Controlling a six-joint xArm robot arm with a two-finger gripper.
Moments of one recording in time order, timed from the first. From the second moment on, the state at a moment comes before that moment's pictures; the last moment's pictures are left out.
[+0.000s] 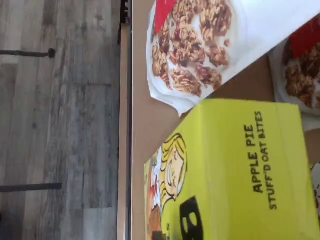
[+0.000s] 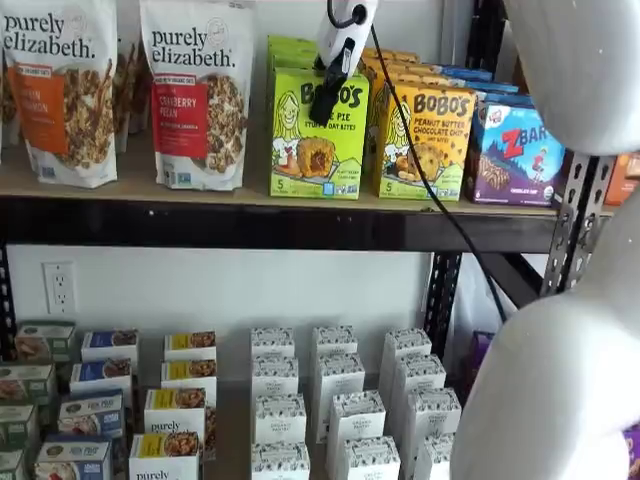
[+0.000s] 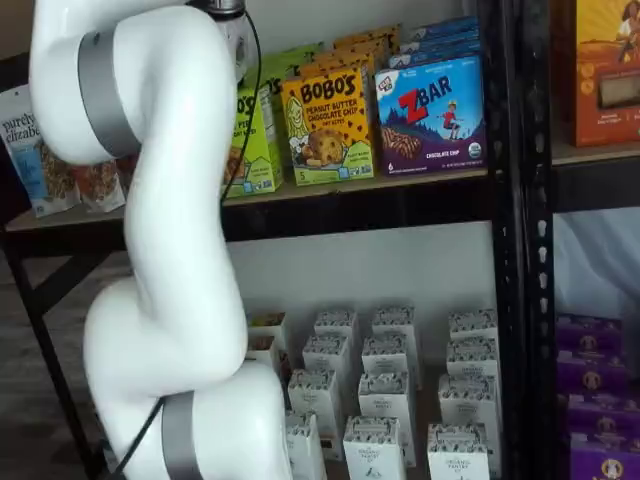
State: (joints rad) arm 0.24 -0.13 -1.51 0.28 1.41 -1.31
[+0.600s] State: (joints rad) arm 0.24 -0.14 -1.51 0.27 1.41 -1.31
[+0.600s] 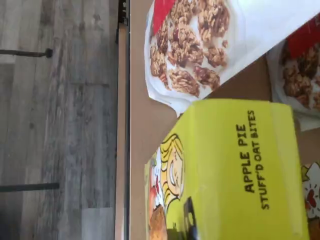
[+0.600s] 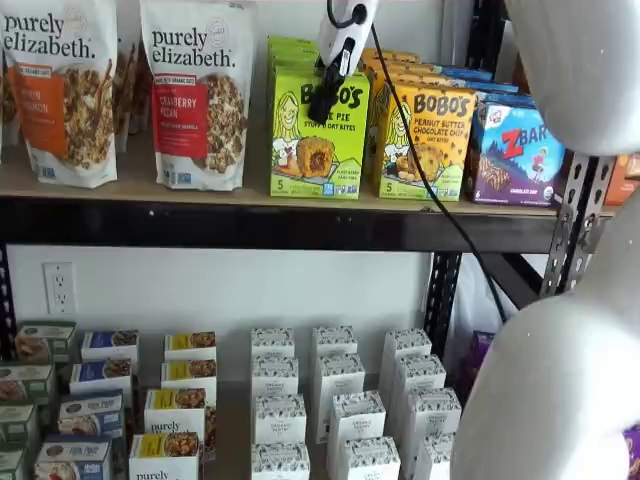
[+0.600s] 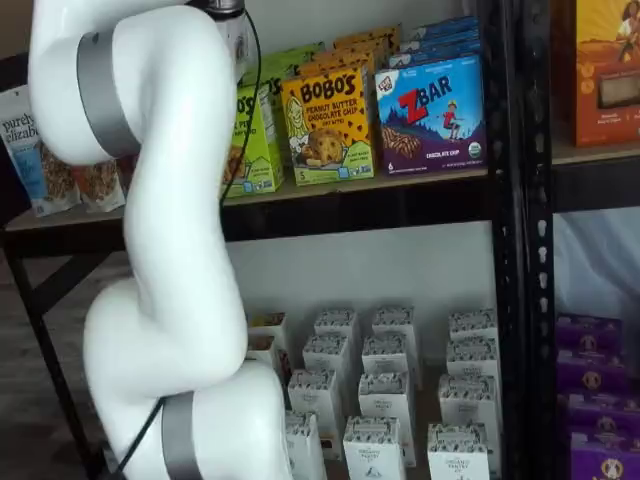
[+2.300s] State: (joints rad) arm 0.24 -0.15 -1.56 0.25 1.54 -1.29
